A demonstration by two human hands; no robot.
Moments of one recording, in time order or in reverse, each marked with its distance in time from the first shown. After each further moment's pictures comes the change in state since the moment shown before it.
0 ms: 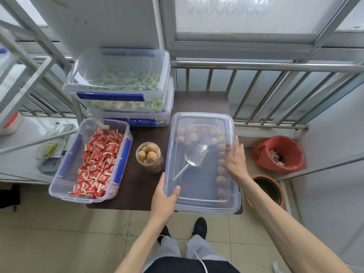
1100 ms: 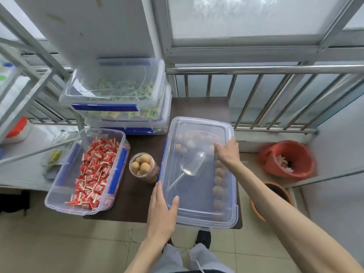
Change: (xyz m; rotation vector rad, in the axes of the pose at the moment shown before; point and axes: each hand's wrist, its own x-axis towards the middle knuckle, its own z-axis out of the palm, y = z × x) left_hand -0.011 0.027 0.023 0.308 0.127 0.101; right_hand 0.066 -0.038 0.003 -0.076 -0.038 0.144
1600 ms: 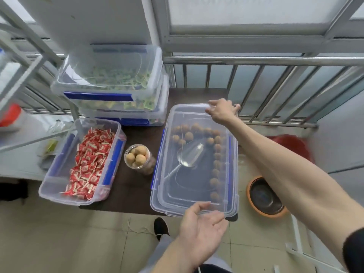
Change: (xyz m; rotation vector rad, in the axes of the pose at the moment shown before) left_hand -0.059 0.076 0.039 -1.401 -0.598 -0.865; right_hand 0.063 -0.085 -0.017 -0.528 -0.037 -0.324
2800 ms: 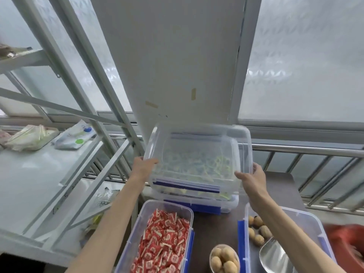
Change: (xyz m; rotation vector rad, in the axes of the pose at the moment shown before) left_hand -0.101 0.527 -0.018 0.853 0.546 1.104; right_hand -0.037 -0.233 0.013 1.070 0.156 0.113
